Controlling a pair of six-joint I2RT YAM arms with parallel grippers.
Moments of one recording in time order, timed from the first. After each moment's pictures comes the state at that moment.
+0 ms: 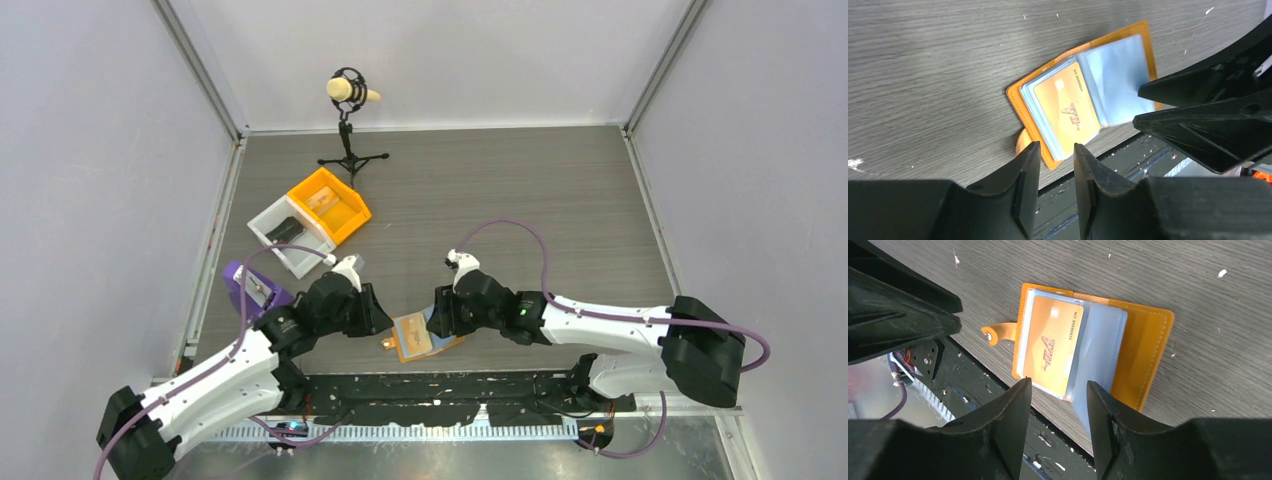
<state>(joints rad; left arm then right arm) -0.78 0.75 0.41 -0.39 0.08 -0.83 1.08 1.25 0.60 -0.08 0.03 0.76</state>
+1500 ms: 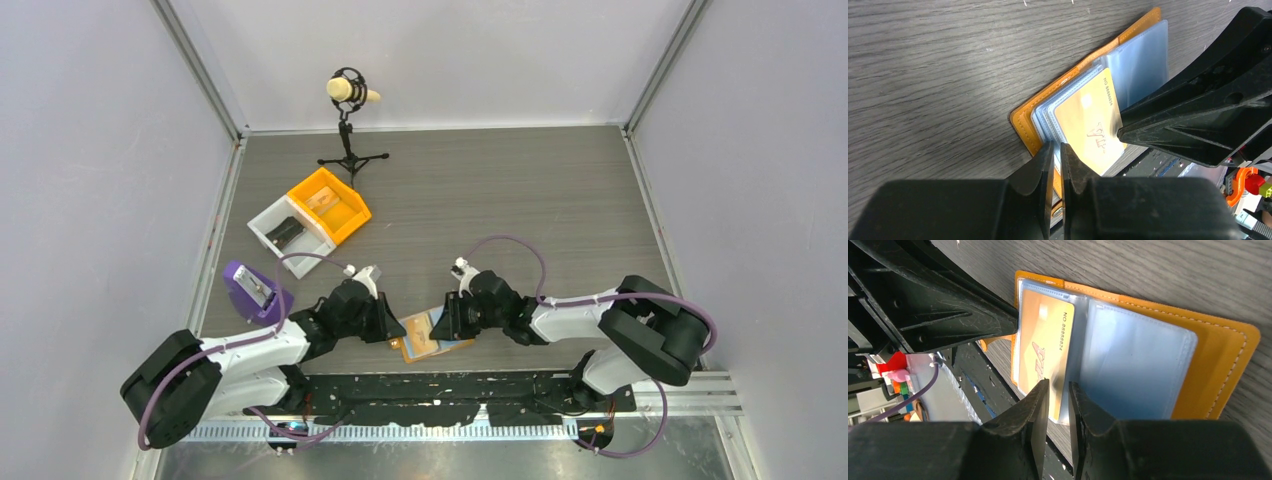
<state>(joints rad) -0.79 1.08 0.24 0.11 0.16 -0.90 0.92 1.46 0.40 0.39 -0.32 0.84</state>
